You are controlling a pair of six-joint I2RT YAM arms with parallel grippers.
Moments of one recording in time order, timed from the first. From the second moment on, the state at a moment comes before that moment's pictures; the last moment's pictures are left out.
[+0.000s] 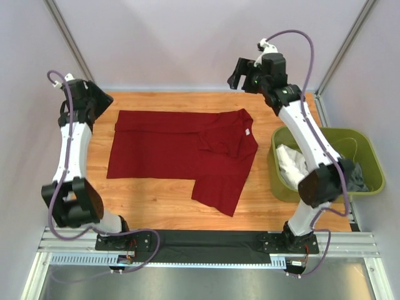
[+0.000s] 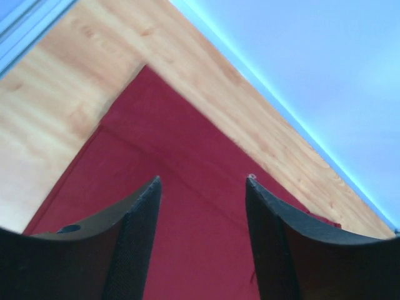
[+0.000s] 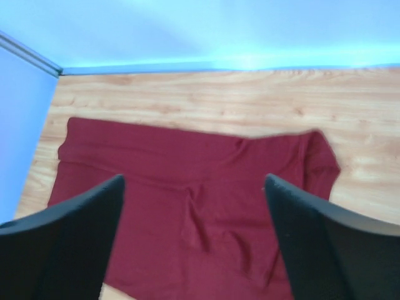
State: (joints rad) left arm 0.22 1.52 1.43 -0.41 0.07 -0.63; right arm 0.32 1.79 1.89 -0.49 -0.05 0.40
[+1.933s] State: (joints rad) left arm 0.24 1.02 0.59 -0.61 0.02 -0.86; right arm 0.66 1.14 1.01 -0.91 0.28 0.81
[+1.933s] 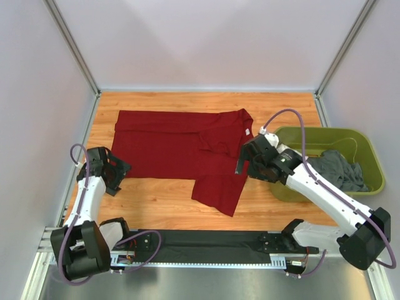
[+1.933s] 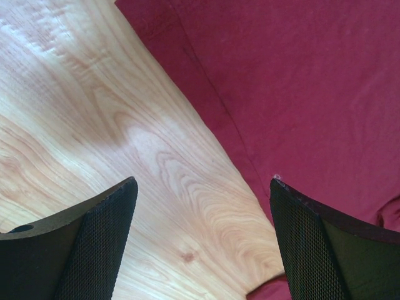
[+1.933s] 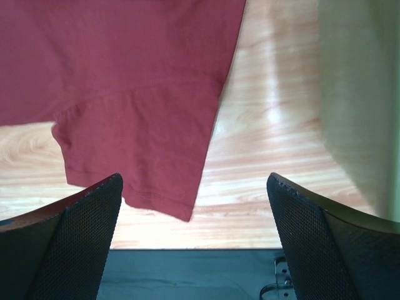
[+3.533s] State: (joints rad) left arm 0.39 1.47 0.74 -0.31 -0.13 -0.82; right arm 0.82 1.27 0.78 -0.77 0.24 1.13
